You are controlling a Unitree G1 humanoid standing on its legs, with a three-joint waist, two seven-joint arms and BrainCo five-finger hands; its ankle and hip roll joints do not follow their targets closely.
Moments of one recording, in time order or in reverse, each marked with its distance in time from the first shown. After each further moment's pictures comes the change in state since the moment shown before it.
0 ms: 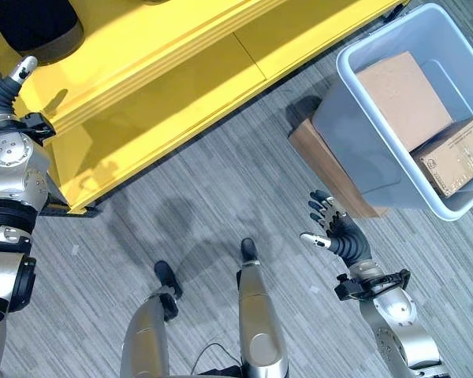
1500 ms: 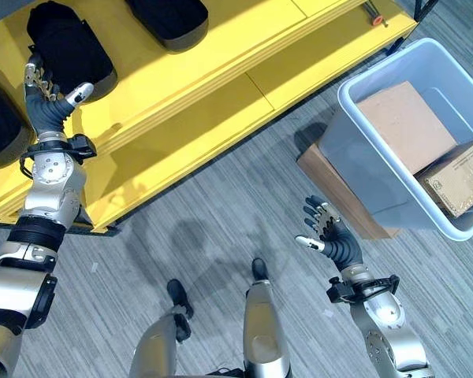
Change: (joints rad) left arm 0.119 -0.103 -0.040 -0.190 0.076 0.014 -0.017; right arm -0.004 0.080 0.013 0.037 -0.013 0.024 0.000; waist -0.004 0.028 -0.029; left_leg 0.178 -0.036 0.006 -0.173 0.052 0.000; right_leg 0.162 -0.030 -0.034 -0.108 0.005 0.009
